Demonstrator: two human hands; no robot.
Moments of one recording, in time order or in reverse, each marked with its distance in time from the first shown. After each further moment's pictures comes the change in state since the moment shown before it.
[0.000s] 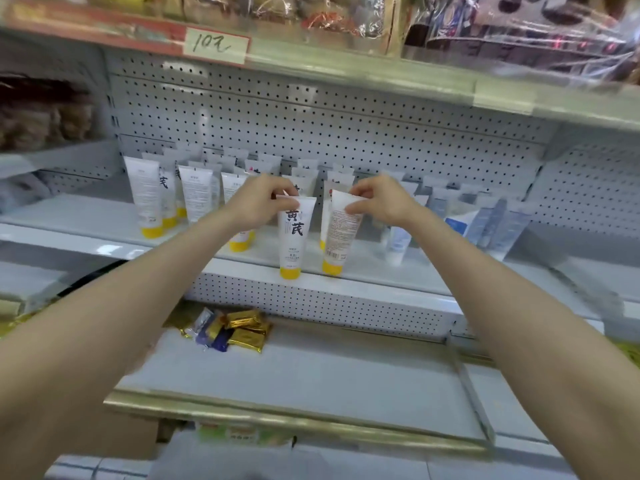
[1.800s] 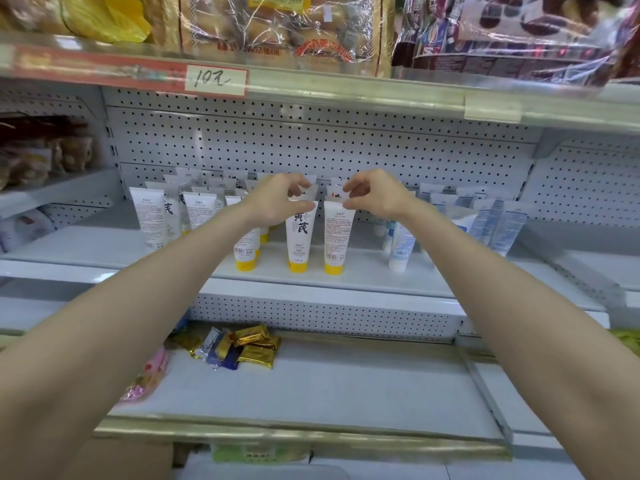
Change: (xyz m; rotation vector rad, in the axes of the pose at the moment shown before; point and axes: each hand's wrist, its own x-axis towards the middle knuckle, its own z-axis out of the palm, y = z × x) left_hand 0.024 0.024 -0.017 0.167 -0.077 0.016; right_hand 0.007 -0.026 -0.013 -0.025 0.053 0.006
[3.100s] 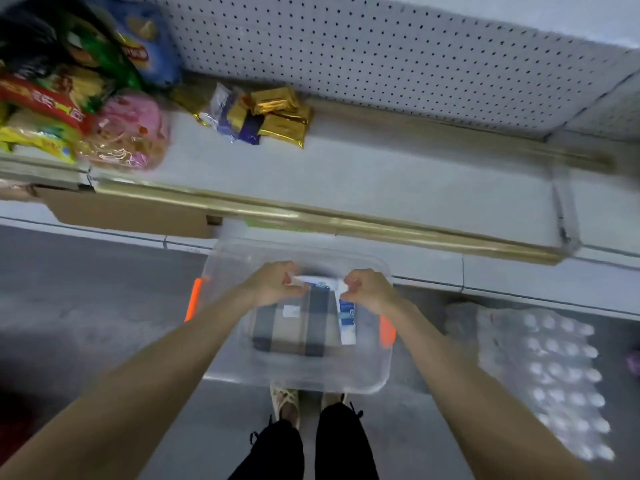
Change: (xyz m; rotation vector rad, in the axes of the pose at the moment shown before) left_hand -0.312 -0.208 0.320 -0.293 -0.884 -0.759; right_hand -0.272 0.129 0.406 0.281 -0.871 0.792
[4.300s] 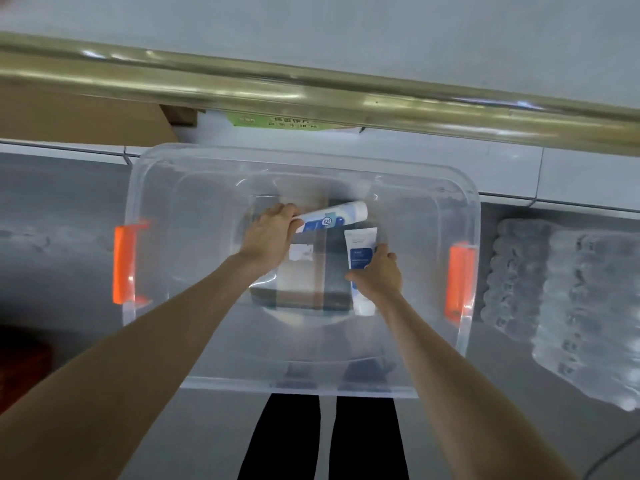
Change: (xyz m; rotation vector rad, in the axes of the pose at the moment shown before) left_hand 0.142 -0.126 0.098 0.247 0.274 0.103; right_hand 0.137 0.109 0.169 0.102 0.129 0.410
